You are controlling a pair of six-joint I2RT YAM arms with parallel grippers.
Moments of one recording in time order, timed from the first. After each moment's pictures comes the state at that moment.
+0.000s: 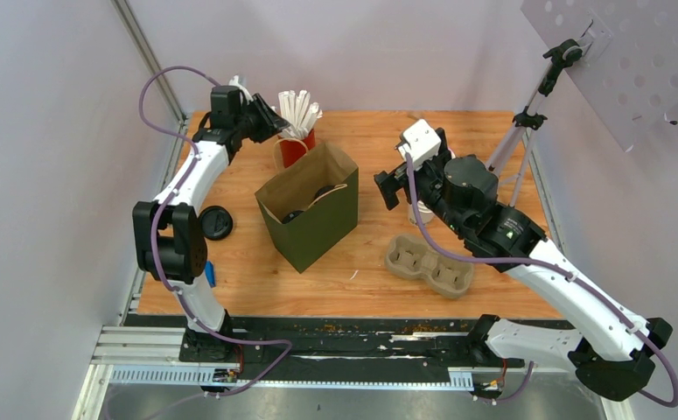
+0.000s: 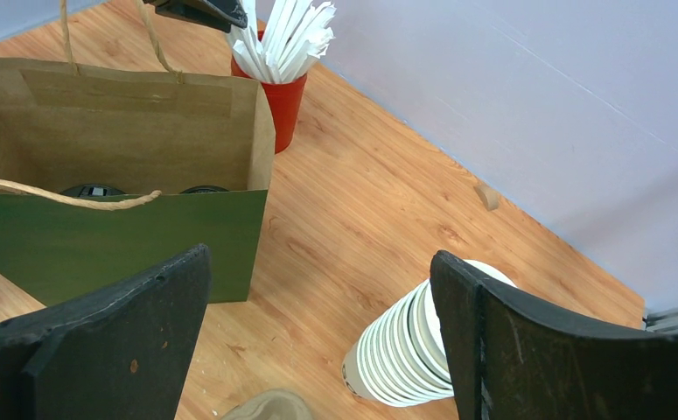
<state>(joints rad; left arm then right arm) -0.12 1.77 1.53 -0.23 0.32 -0.69 0.85 1.05 1.28 -0.38 0.28 -0.22</state>
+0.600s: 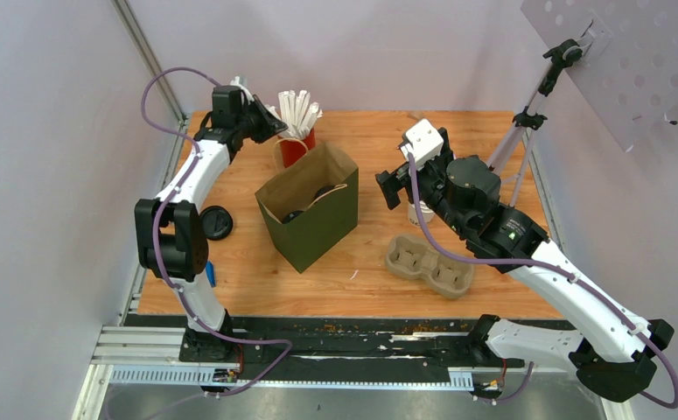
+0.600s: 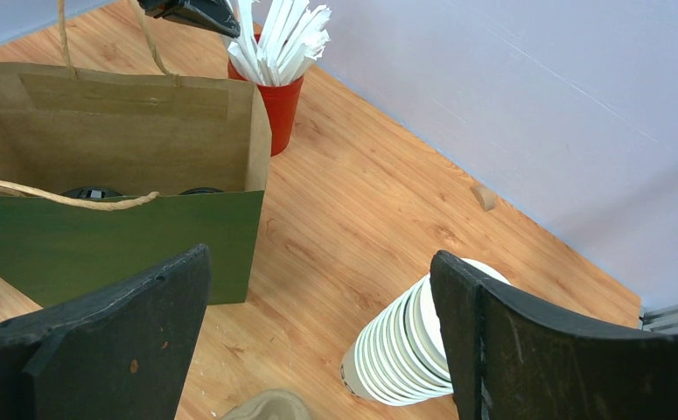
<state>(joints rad) -0.12 1.79 1.54 -0.22 0.33 -0.70 0.85 1.04 1.28 -0.38 0.29 -0.22</state>
